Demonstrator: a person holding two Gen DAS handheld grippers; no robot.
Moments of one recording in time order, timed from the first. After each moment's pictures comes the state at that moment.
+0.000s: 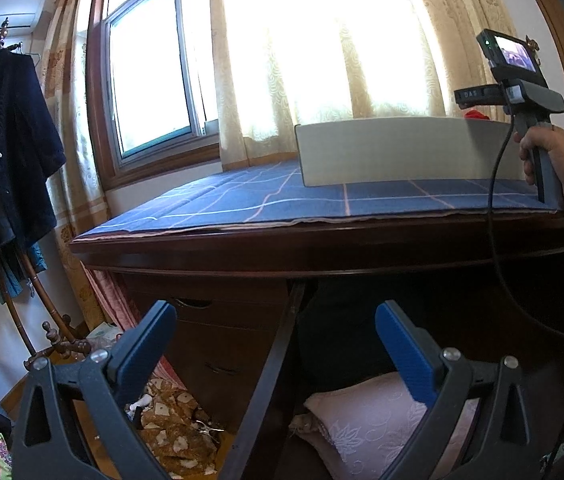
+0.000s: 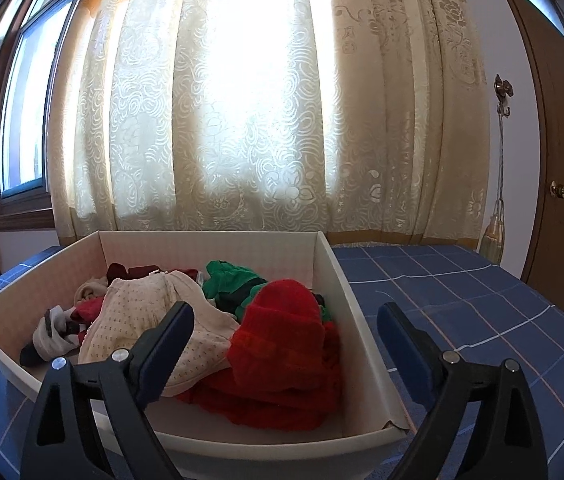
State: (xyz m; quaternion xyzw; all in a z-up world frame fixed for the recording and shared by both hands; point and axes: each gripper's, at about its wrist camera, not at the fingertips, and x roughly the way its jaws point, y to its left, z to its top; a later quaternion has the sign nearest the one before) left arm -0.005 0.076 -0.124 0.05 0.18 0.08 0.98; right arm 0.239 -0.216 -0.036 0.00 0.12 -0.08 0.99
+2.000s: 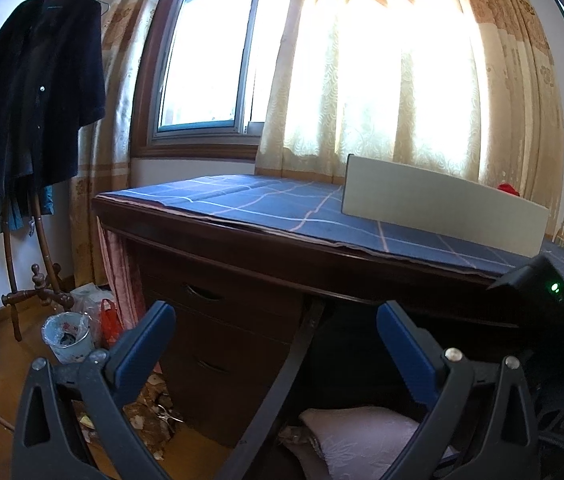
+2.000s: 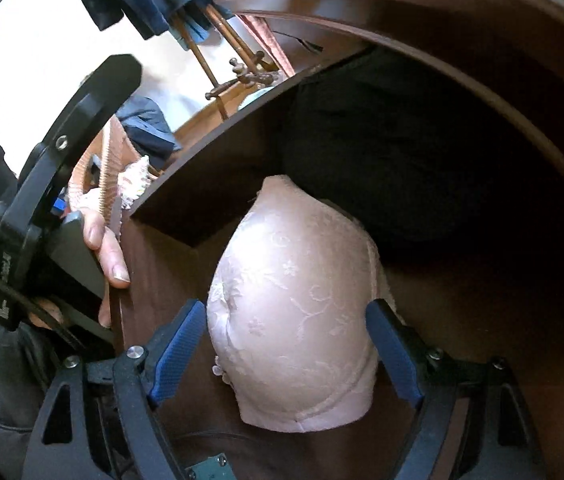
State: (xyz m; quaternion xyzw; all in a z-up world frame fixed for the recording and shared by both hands) left arm -0.022 0.109 -0.128 -0.08 0.14 0.11 0.98; right arm 0.118 -0.037 -0.242 -0.12 0.53 0.51 0.67
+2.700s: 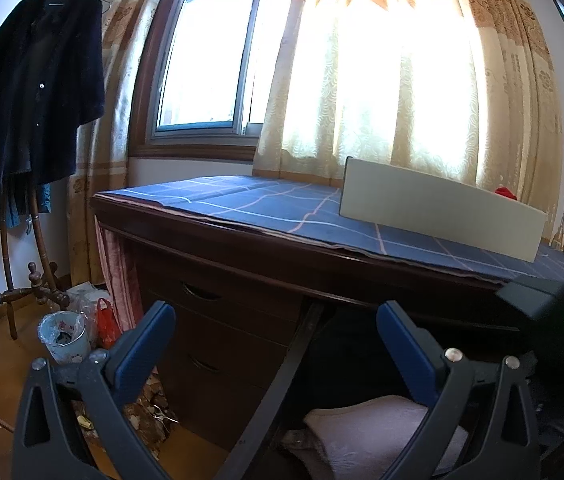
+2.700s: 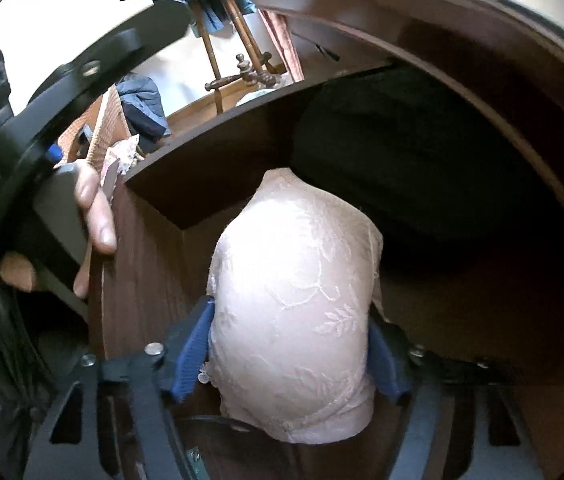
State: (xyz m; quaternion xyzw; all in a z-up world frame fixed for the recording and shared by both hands) left arm -0.024 0.111 -0.129 -0.09 0.14 0.11 0.98; right arm 0.090 -0.030 -0.238 -0.20 0.47 0.50 0.70
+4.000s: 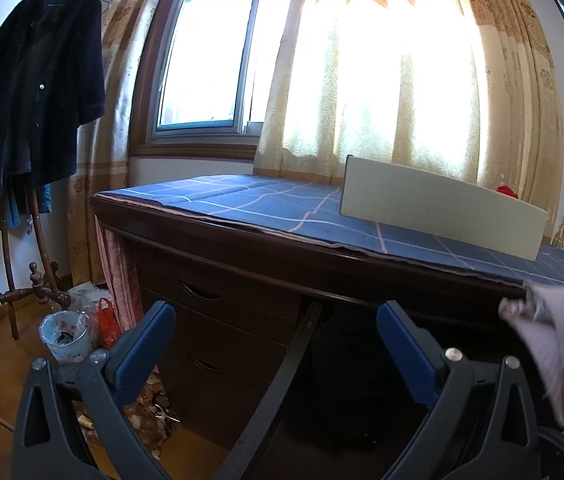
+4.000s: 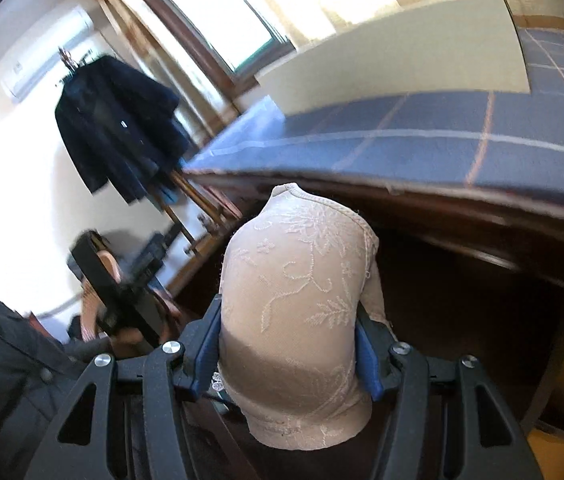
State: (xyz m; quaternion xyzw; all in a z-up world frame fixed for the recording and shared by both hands) left arm -0.024 0.110 -0.132 -0.08 0.14 0.11 0.98; right arm 0.071 -0.254 -0.155 0.11 0.37 0.42 0.82
